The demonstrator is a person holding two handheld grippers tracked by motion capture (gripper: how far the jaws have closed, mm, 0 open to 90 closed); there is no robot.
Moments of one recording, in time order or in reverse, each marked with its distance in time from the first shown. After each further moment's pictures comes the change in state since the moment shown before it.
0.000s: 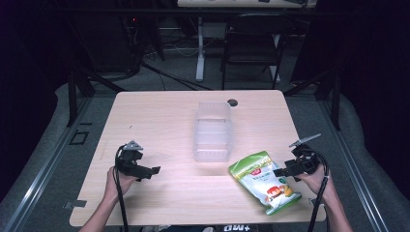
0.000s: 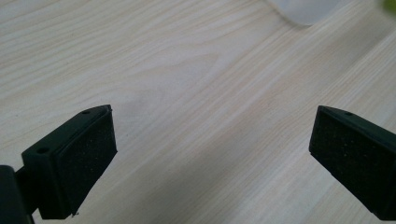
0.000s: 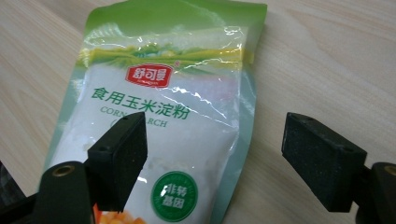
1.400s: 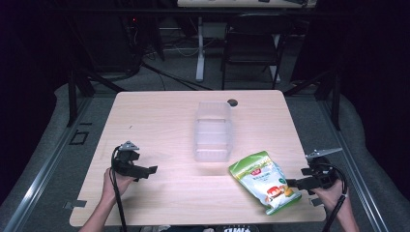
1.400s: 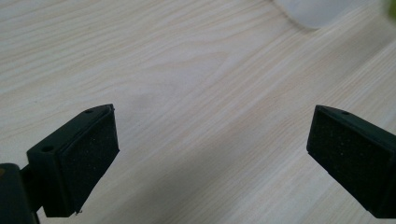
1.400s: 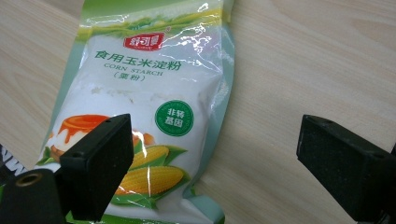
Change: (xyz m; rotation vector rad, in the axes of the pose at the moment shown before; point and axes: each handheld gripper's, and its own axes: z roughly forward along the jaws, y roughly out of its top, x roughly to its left) left arm 0.004 -0.005 -0.007 -0.019 0.018 -0.037; right arm 0.015 -0.048 -0.035 -0.097 -0.102 0.034
